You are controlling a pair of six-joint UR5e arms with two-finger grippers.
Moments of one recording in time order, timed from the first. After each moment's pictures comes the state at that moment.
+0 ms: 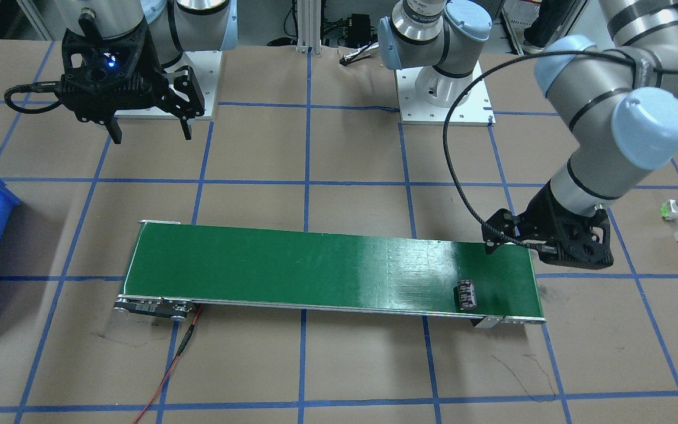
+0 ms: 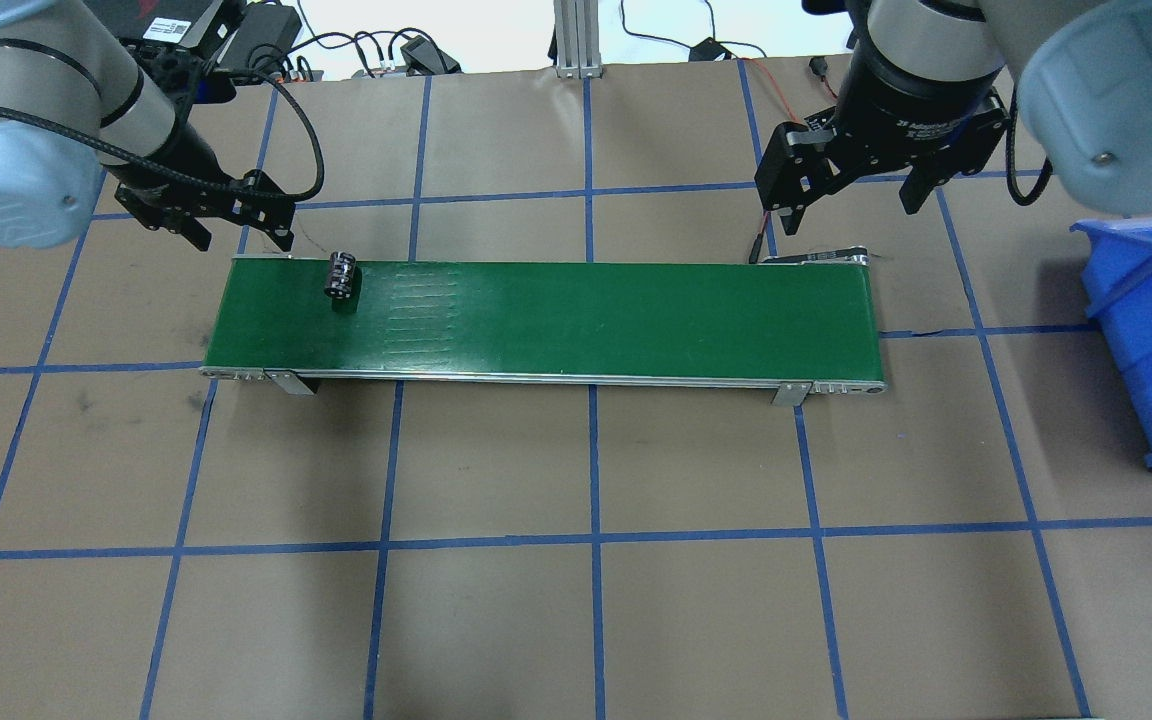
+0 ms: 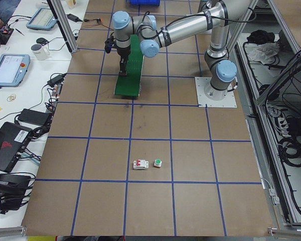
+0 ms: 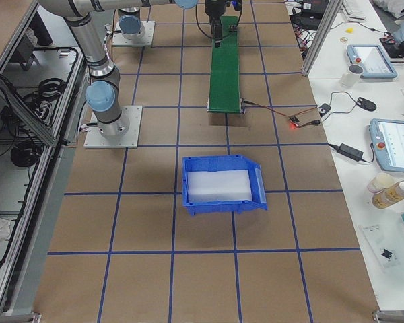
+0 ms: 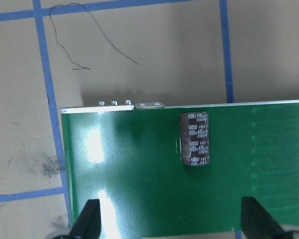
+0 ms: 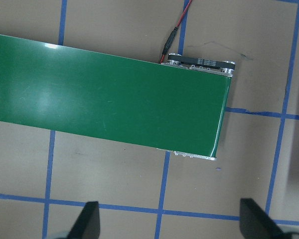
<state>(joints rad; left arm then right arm) -1.36 -1.77 -1.67 -1.25 1.51 0.30 1.66 -1.59 1.54 -1.58 -1.60 -0.03</state>
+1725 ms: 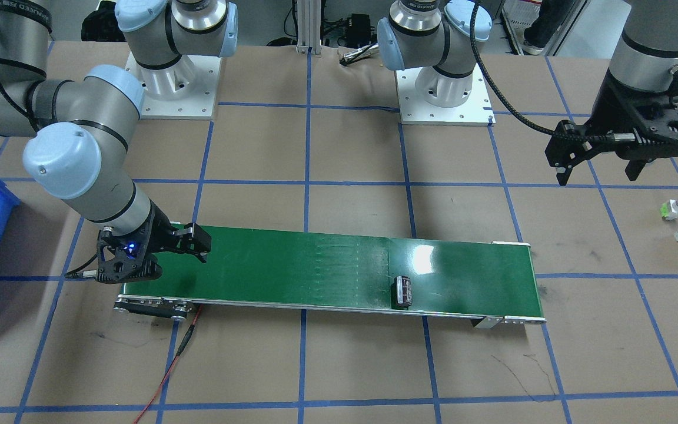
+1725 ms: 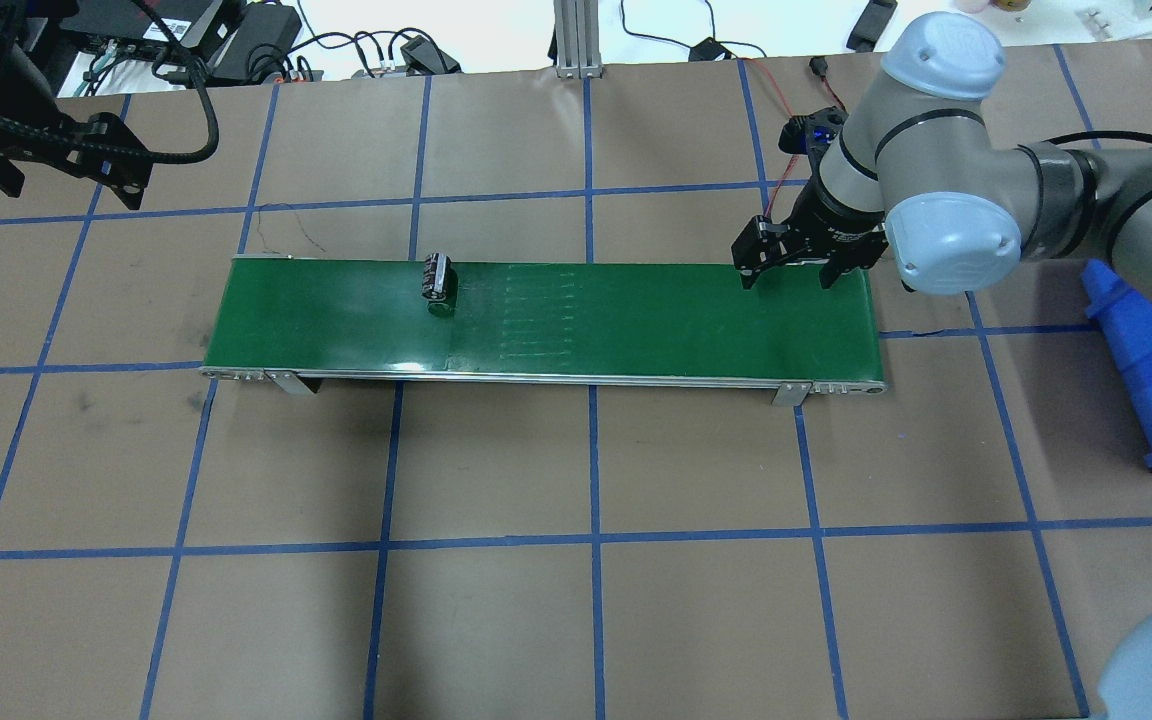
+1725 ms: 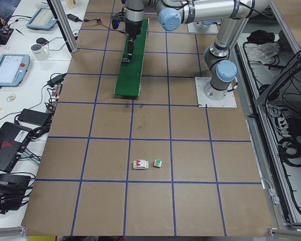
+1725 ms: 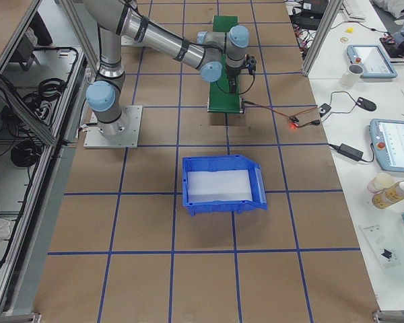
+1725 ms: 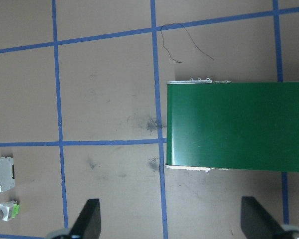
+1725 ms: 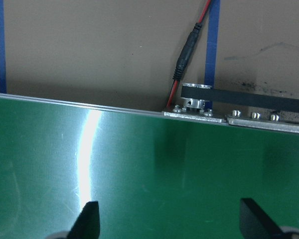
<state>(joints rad) -1.35 -1.56 -1.59 -1.37 1.75 0.29 1.52 -1.29 1.80 -2.09 -1.40 -0.09</state>
